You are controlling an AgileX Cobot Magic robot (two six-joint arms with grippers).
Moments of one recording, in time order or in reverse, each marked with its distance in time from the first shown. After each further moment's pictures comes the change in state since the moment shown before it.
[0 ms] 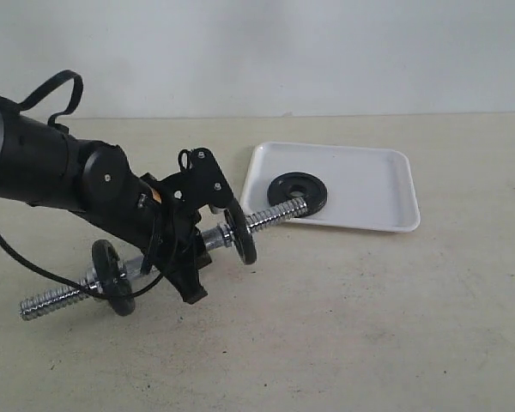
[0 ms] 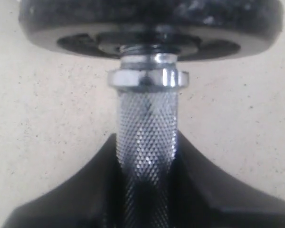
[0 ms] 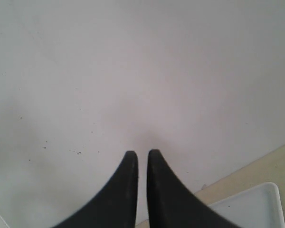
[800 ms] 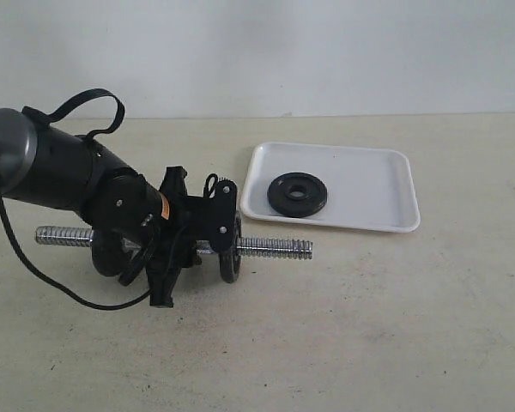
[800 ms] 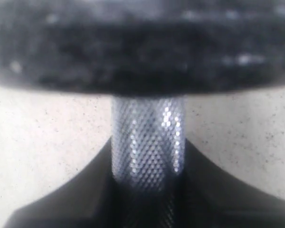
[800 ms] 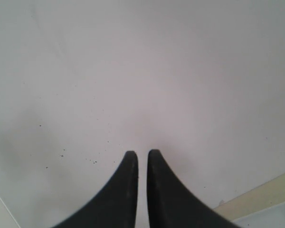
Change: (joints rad) left arm -0.005 0.102 -0.037 0.465 -0.035 0.072; right arm 0.000 0.000 0.000 0.002 -0.075 0.000
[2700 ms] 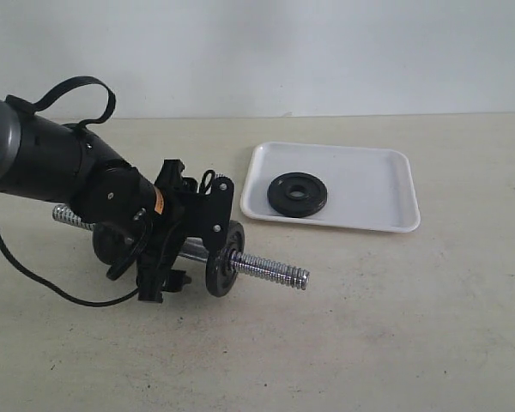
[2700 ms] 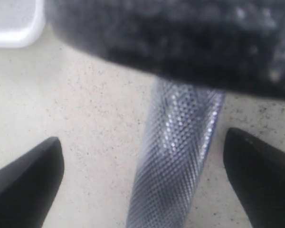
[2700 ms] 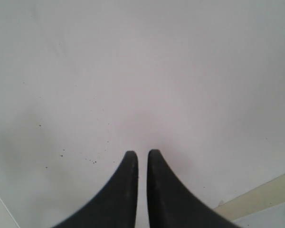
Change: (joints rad) left arm 0.000 -0.048 0.006 0.049 0.045 0.008; right arm 0.000 0.000 0.000 0.000 0.000 -0.003
